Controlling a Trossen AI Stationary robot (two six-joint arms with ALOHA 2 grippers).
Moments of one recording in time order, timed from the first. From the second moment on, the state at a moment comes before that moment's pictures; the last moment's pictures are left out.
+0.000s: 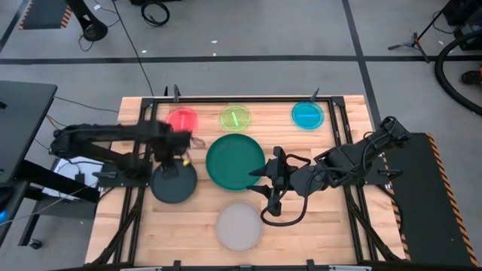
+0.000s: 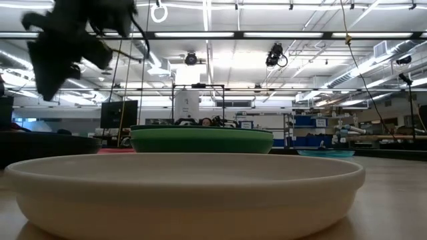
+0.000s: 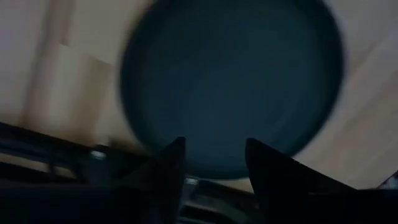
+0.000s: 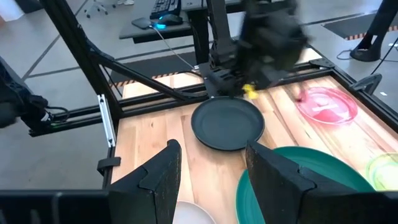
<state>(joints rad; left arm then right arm) 0.13 1.20 0.91 -1.32 0.14 -0.31 0.50 1.56 1.65 -0.58 0.55 0.42</state>
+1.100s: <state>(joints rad) -0.93 1.55 0.91 -0.89 -0.42 -1.27 0.56 1.57 1.65 -0.58 0.58 0.50</state>
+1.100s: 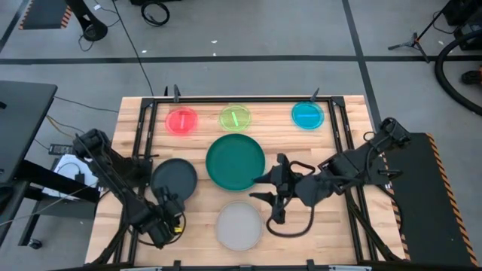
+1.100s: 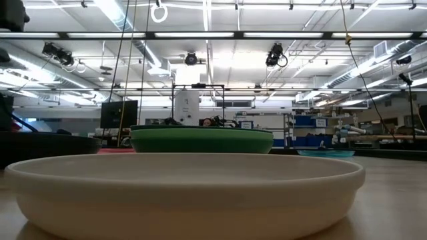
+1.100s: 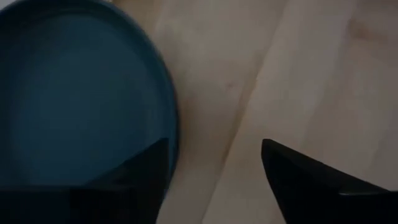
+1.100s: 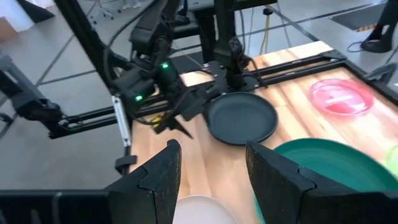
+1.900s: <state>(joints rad) -0.85 1.56 0.71 -0.81 -0.41 -1.21 0.60 1.57 1.63 -0.57 0.63 0.52</state>
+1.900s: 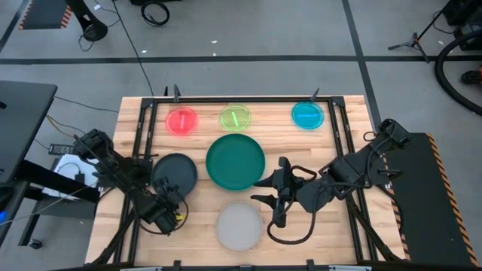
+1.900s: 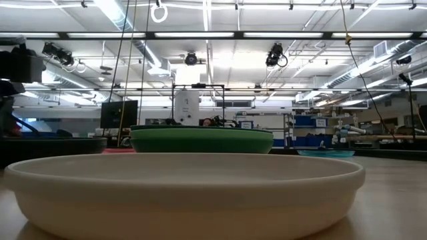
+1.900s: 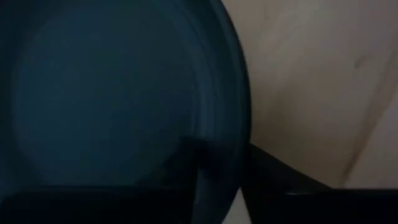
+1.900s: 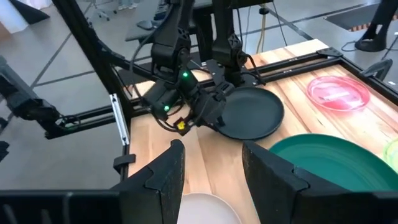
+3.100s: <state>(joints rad) -0.29 1.70 1.20 -0.46 -0.55 -0.09 0.69 1.63 1.47 -0.82 0.63 0.85</state>
